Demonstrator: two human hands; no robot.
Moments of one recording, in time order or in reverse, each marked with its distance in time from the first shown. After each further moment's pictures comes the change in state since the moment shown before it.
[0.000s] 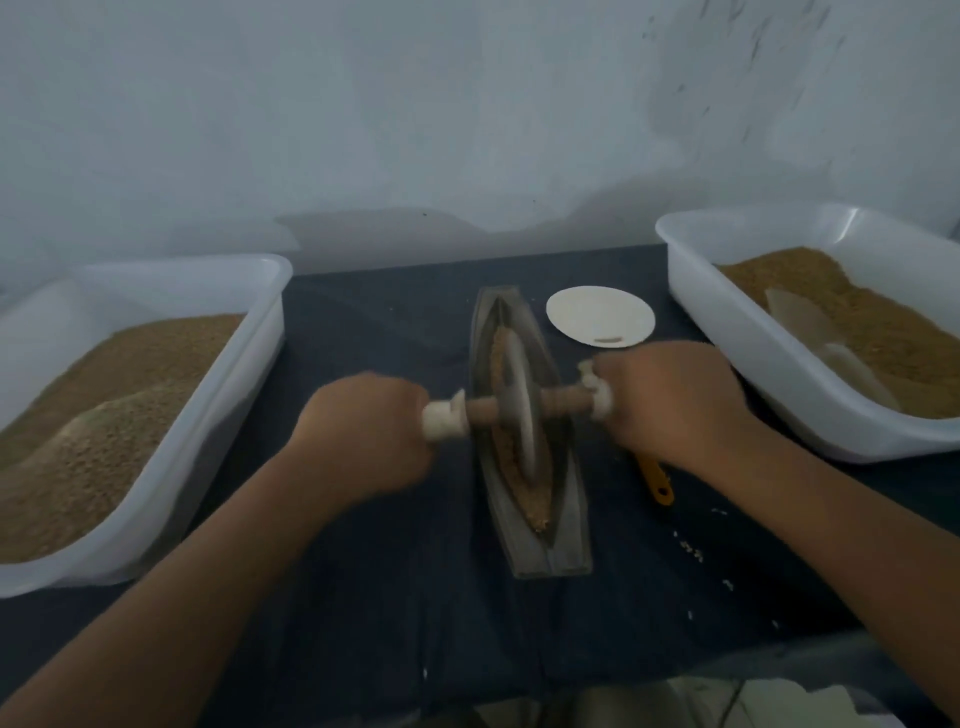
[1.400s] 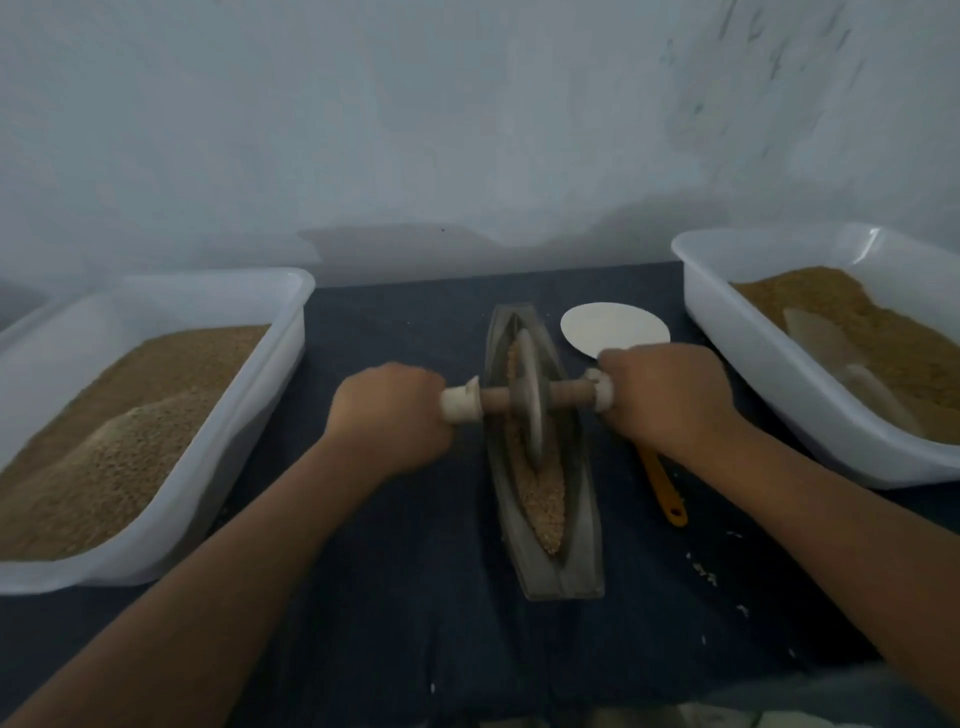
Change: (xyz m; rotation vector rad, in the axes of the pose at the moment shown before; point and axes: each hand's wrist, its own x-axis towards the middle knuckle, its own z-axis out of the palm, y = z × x) left_hand 0.029 0.003 0.005 0.037 0.044 -0.092; right_hand 0.022 -0.005 0.001 -0.068 0.109 0.001
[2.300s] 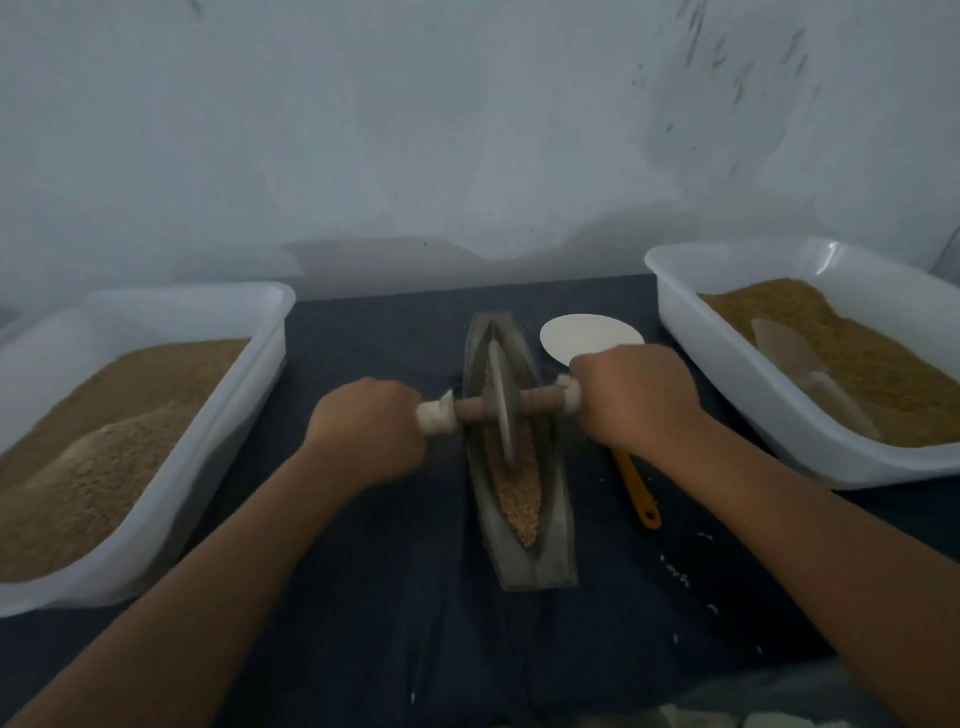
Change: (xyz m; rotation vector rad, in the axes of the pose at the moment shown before) left_hand 0.004 -0.006 -0.001 -0.045 -0.068 -0.028; right_hand 0.011 -0.003 -0.006 0.022 -0.009 0.062
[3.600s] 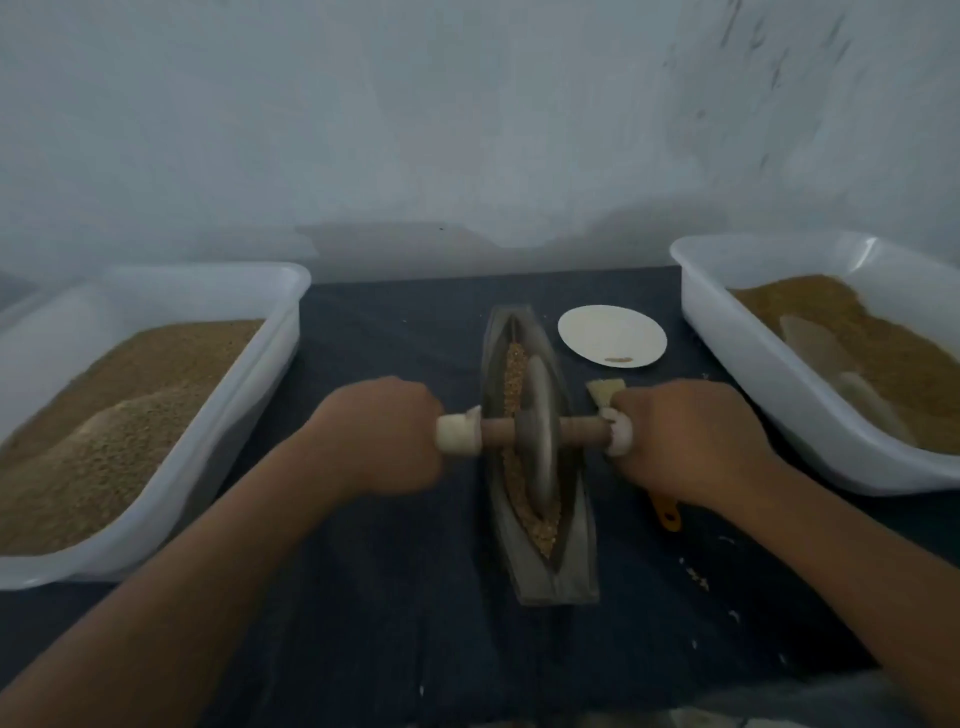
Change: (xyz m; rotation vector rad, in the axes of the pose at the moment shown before) left_hand -0.020 -0.001 -0.013 0.012 -0.136 0.155; right_hand -0.046 0.014 0.010 0.085 0.068 -0.112
